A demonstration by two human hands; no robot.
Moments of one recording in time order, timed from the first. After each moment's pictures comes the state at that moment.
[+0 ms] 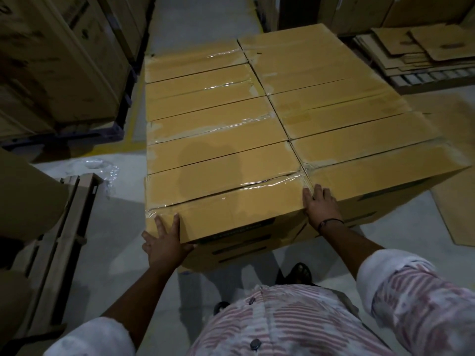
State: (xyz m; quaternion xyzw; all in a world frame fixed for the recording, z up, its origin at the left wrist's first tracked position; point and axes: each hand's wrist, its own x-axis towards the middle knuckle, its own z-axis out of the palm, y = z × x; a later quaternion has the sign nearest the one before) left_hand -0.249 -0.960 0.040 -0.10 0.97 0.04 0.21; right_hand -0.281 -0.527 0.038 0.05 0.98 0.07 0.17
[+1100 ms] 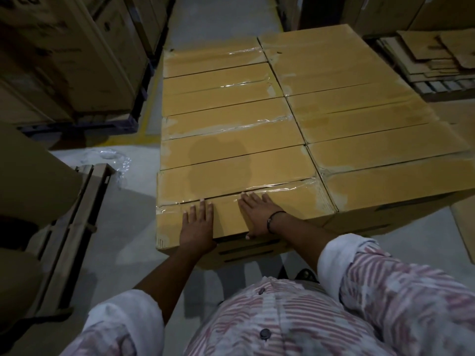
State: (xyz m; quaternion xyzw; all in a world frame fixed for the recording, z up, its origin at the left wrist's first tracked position) left_hand -0.283 -0.916 0.037 0.08 0.98 -0.04 0.20; right_hand -0.333 -0.692 0.054 -0.25 0.93 0.05 0.28
